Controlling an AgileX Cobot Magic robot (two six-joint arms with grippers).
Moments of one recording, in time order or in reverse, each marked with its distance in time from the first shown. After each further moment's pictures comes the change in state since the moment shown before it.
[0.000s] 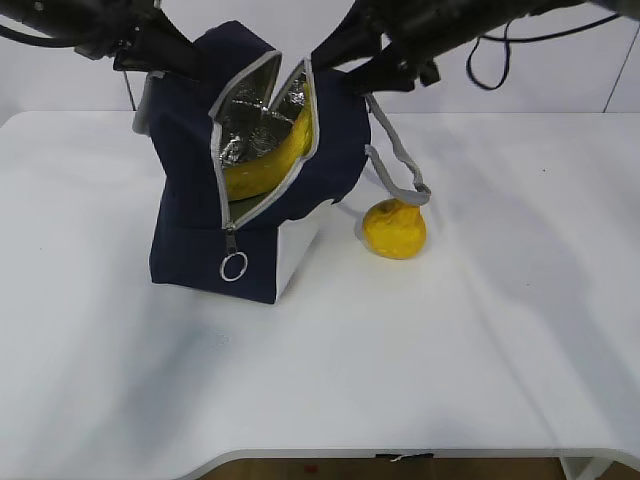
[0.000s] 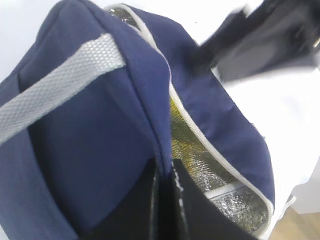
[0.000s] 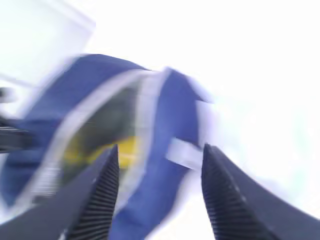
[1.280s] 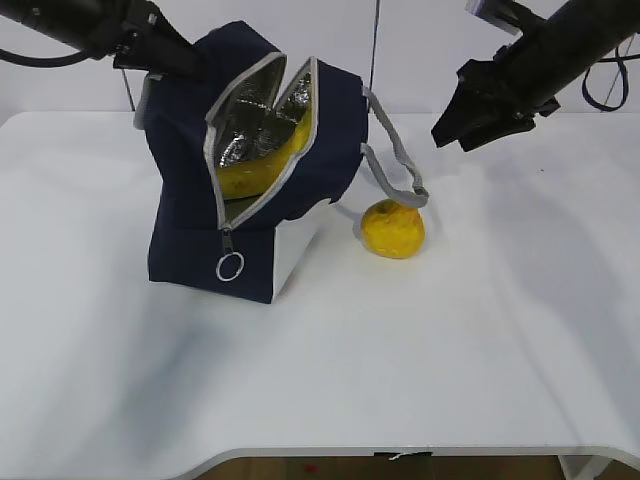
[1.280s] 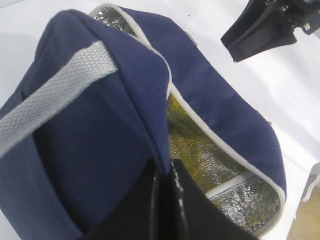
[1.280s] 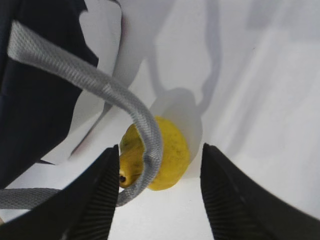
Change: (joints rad) left arm 0.000 0.000 0.000 0.000 0.006 0.156; right arm -0.141 -0.102 0.223 -0.375 0.020 -0.105
